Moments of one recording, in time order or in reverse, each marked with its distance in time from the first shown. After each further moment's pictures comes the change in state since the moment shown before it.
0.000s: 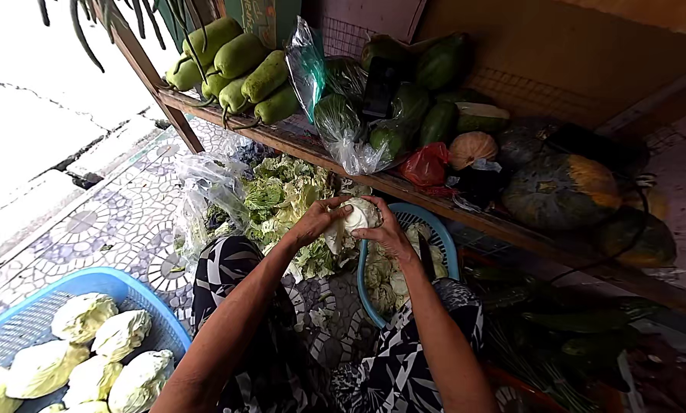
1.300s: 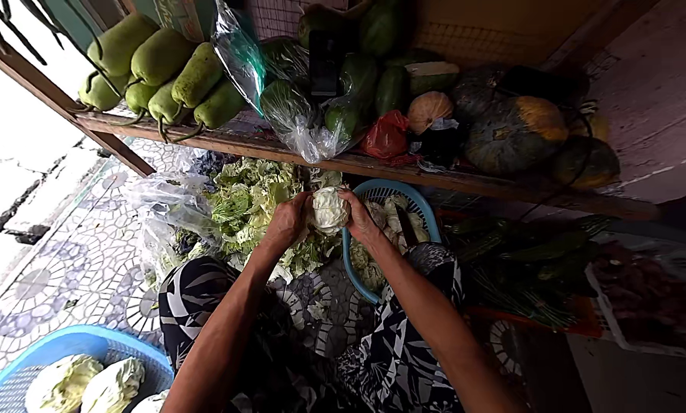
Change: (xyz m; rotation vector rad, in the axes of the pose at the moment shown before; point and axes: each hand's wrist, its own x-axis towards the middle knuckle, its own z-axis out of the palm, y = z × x) left_hand -0.002 0.000 0.014 0.801 0.123 0.250; right_hand 0.009 0.033 0.018 0.537 0.259 0.275
